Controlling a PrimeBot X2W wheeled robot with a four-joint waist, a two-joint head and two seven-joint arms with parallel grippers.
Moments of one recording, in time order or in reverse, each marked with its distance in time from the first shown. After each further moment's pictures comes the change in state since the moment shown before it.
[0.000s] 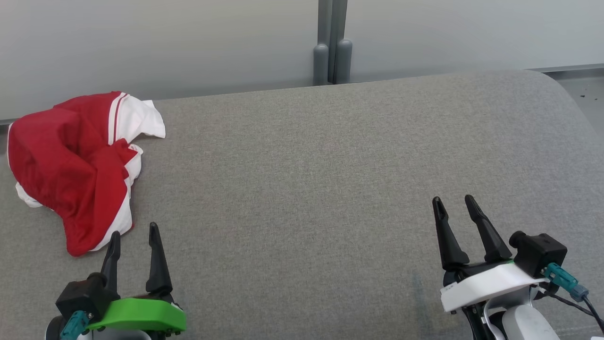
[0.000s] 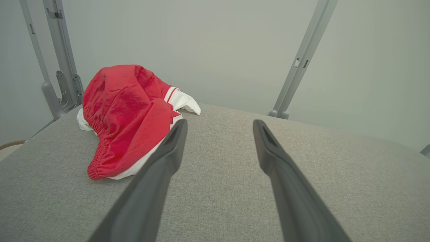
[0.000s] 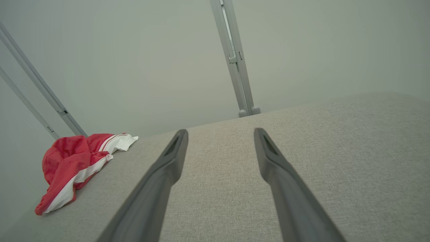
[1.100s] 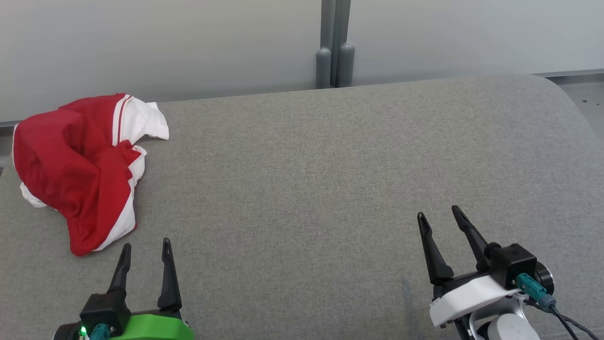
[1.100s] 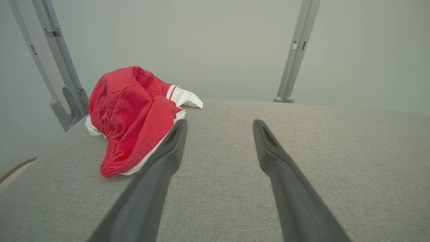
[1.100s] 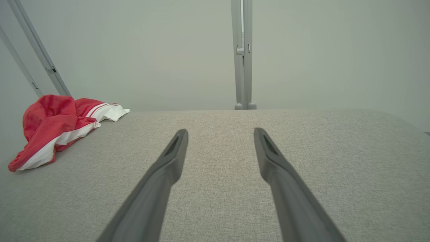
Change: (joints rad) left arm 0.036 0.002 -0.016 0.043 0.144 -0.002 -0.053; right arm 0.012 0.035 -0.006 0.053 -0.250 0.000 -0.022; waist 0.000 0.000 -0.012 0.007
